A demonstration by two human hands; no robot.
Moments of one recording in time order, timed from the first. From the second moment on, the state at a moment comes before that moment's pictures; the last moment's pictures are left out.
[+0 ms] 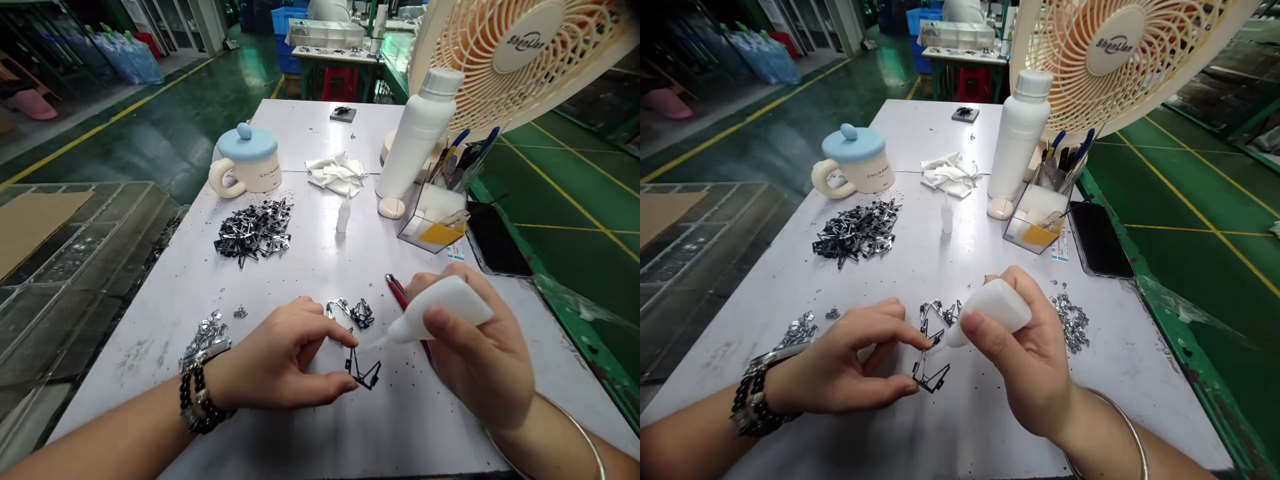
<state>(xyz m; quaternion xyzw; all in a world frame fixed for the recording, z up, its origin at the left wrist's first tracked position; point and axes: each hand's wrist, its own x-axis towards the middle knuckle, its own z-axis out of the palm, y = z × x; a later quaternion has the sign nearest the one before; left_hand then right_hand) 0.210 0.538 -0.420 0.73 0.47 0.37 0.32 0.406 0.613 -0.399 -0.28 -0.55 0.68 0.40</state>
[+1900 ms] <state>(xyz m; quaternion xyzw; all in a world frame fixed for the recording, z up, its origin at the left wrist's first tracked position) 0.209 0.540 -0.421 0.75 0.45 0.37 0.31 0.408 0.617 -0.402 -0.28 -0.57 0.66 0.39</state>
